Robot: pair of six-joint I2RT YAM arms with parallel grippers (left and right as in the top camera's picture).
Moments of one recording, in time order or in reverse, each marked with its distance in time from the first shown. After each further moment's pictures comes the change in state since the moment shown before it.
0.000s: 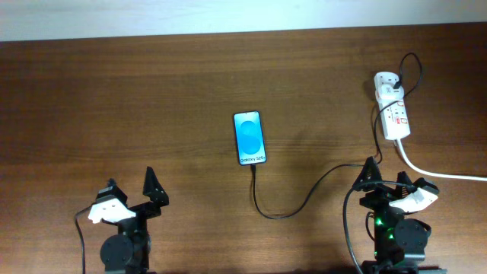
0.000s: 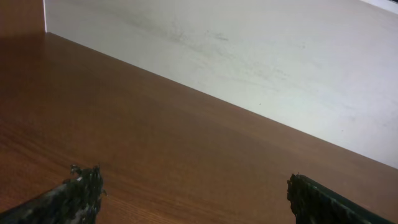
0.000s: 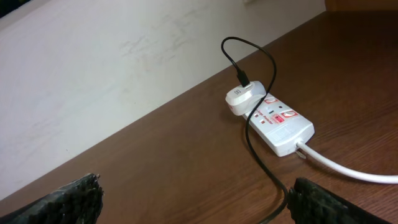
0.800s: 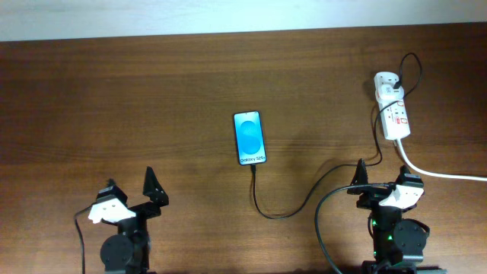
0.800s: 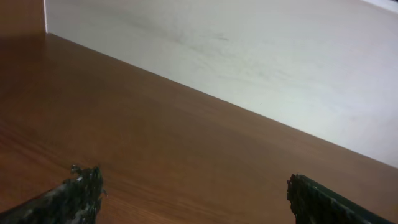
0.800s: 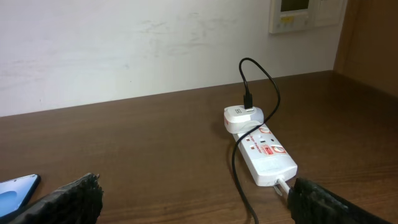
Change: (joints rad) left arm 0.000 0.000 0.000 0.000 -0.003 0.010; right arm 0.000 -0.005 -0.034 0.073 -0.054 -0.388
